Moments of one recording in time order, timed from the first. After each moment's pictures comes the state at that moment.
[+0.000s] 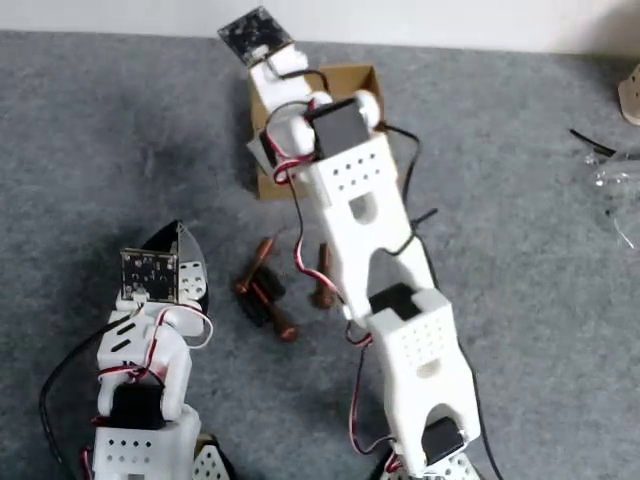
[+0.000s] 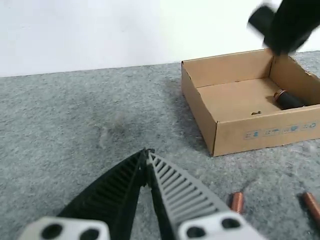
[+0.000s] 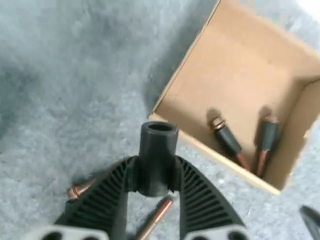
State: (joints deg) left arm -3.7 -103.5 96.0 31.7 -0.2; right arm -33.3 33.9 -74.7 100.0 13.1
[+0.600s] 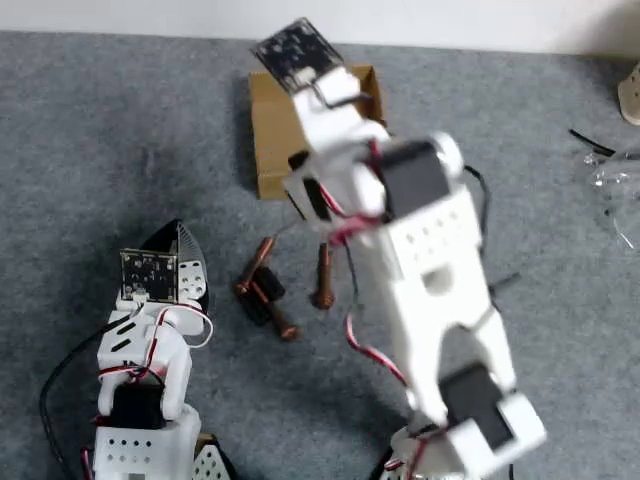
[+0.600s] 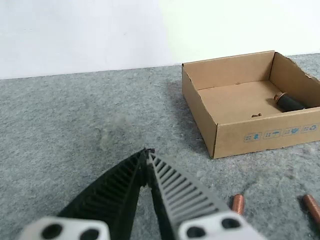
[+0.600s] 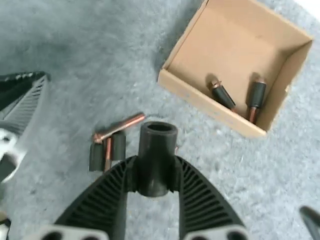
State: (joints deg) left arm -3.8 -103.5 96.0 31.2 -0.2; right arm -33.3 -7.3 -33.6 100.1 13.1
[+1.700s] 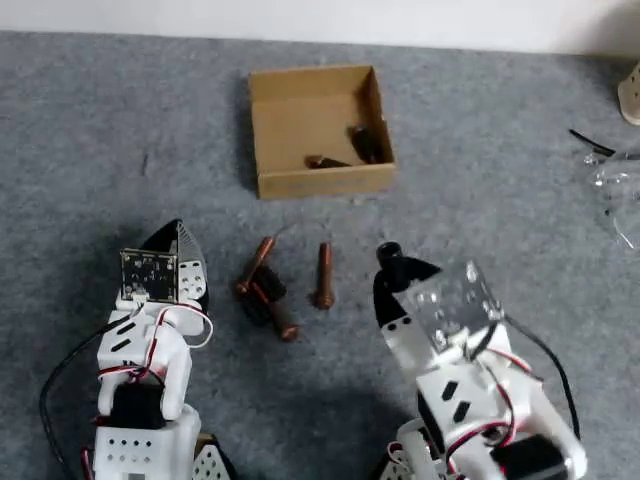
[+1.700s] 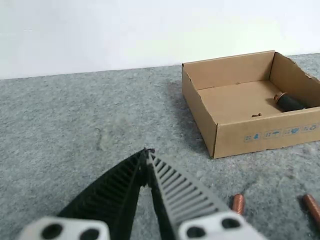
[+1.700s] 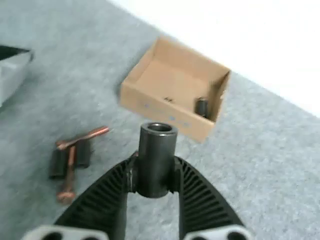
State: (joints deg) left arm -3.8 -103.5 96.0 31.2 -0.3; right arm -23.3 -89.4 47.0 72.8 17.8
